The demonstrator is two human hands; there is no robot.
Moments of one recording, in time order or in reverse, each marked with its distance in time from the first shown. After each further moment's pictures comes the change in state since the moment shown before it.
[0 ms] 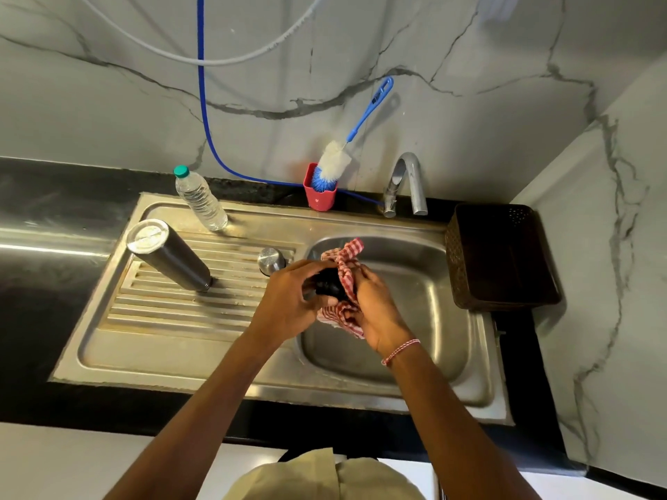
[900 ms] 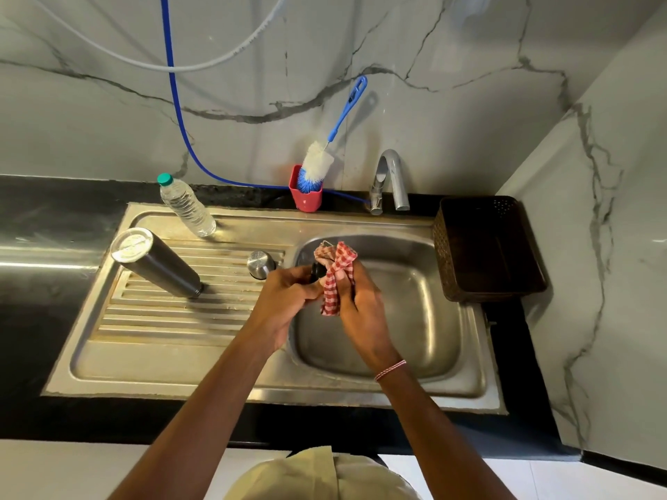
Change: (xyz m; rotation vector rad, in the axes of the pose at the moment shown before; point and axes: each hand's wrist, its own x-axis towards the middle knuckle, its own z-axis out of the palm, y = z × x) left_hand 0.003 0.036 0.011 -0.742 -0.004 -0.549; right_hand -0.014 0.020 -0.015 -0.671 0.192 -0.656
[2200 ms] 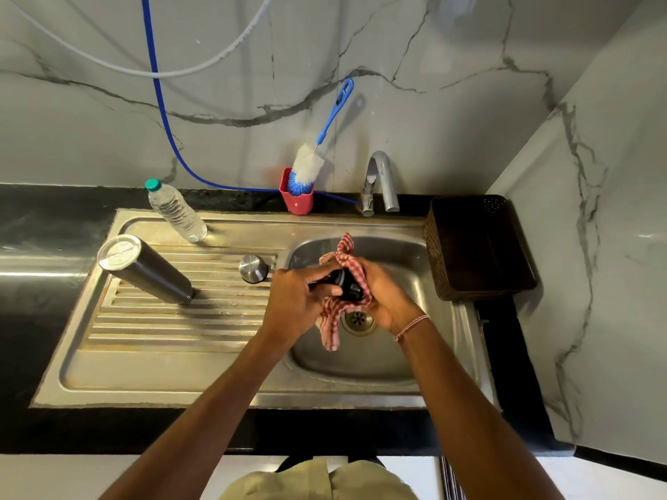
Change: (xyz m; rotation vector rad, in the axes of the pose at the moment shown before) left_hand 0.017 -0.012 0.016 0.712 0.056 0.652; right_hand 0.050 0.008 -0.043 0.703 -0.316 0.680
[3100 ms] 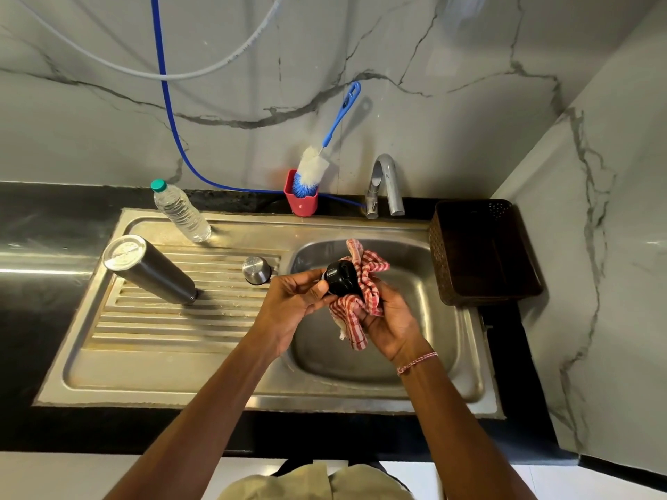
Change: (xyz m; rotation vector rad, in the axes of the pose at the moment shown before) left_hand -0.006 0.002 -0.008 -0.968 -0.048 -0.596; right_hand -0.027 0.027 -0.002 0.441 0.061 -0.098
